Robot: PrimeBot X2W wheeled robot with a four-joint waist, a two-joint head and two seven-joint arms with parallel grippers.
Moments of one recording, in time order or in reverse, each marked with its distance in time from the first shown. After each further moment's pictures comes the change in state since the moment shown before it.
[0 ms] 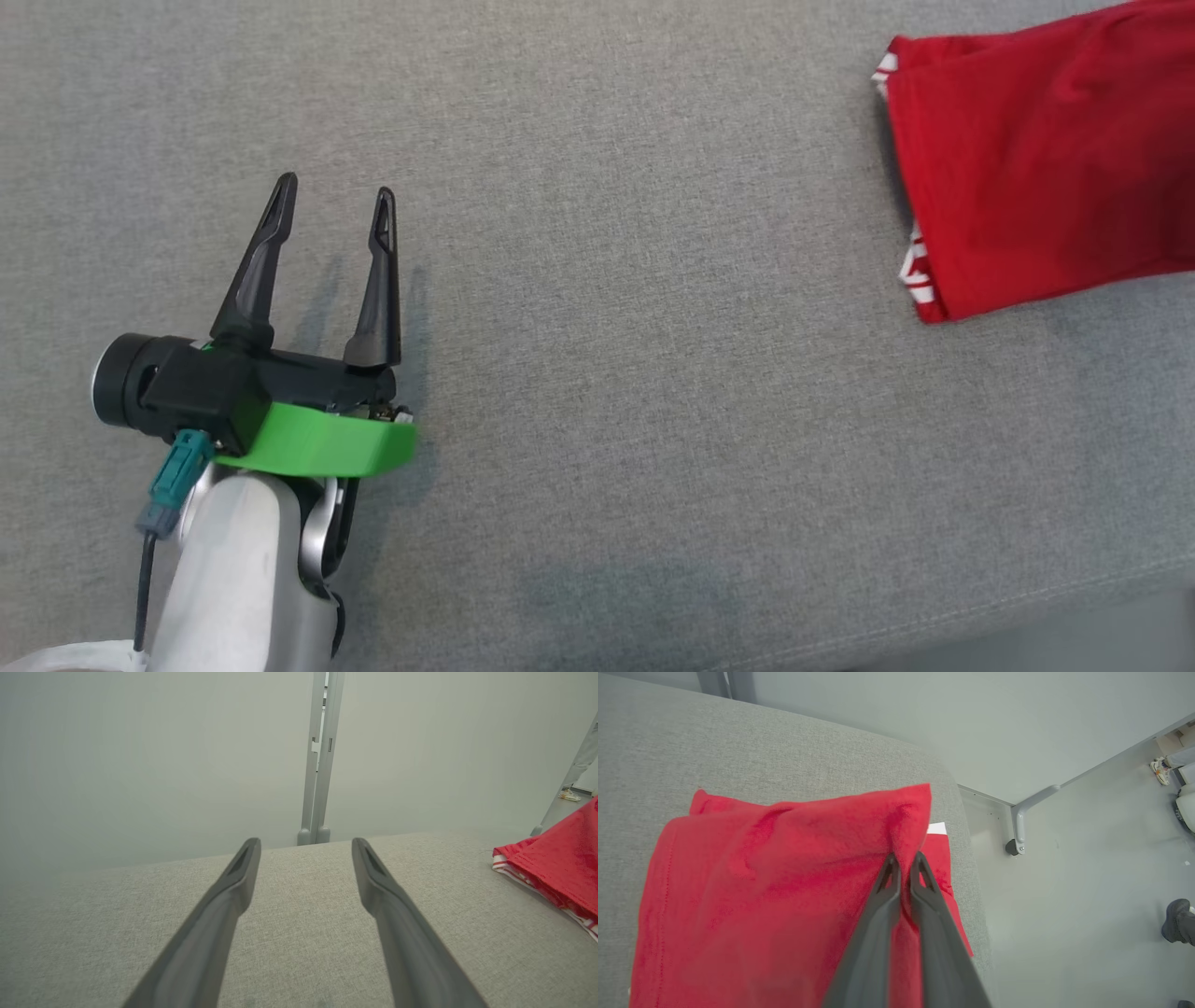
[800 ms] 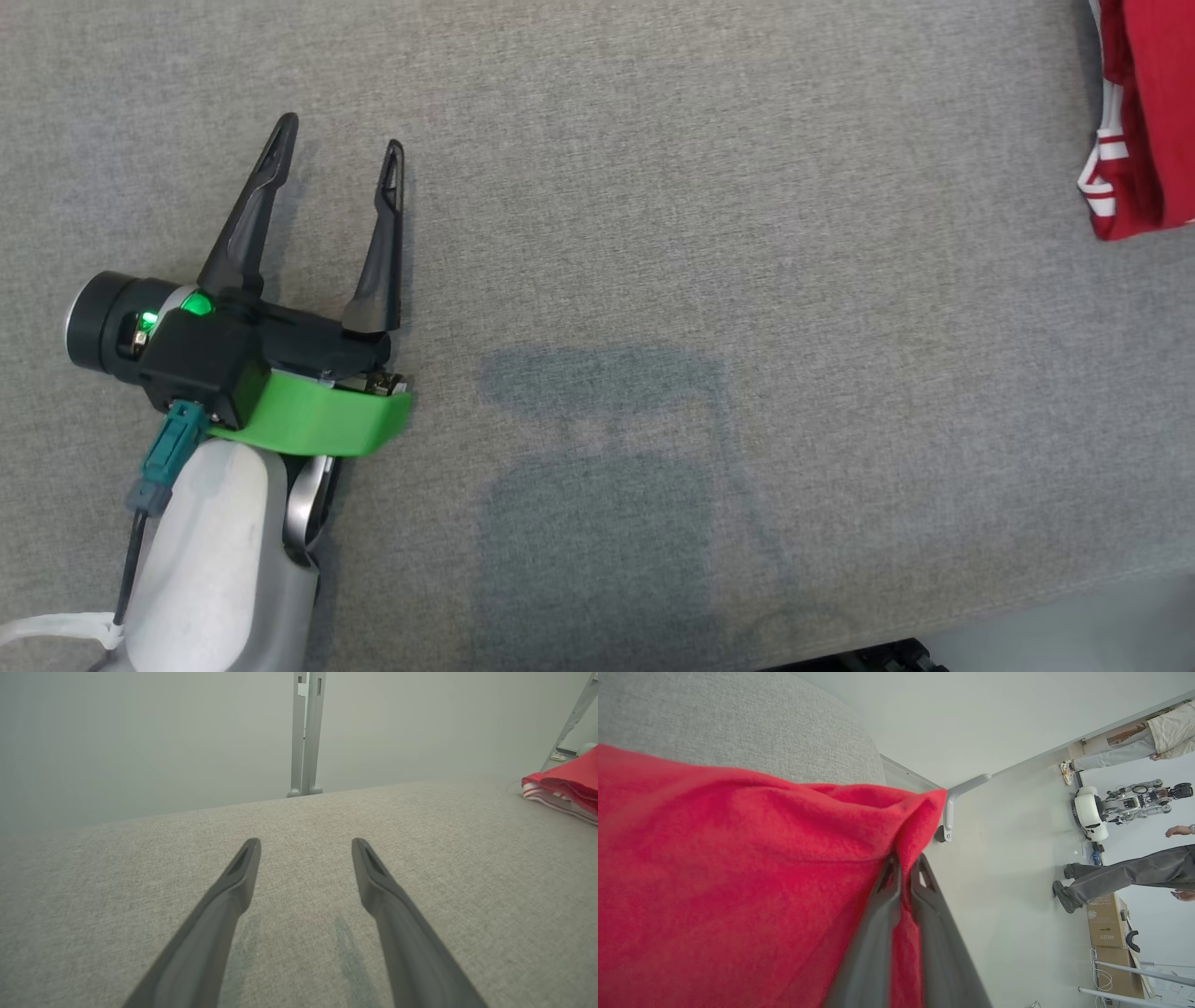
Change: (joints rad) left arm -0.076 0.076 -0.058 -0.033 0.016 -0.004 0.000; right arm -0.232 -0.213 0.042 0.397 -0.118 0.000 -0.274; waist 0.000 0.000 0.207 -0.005
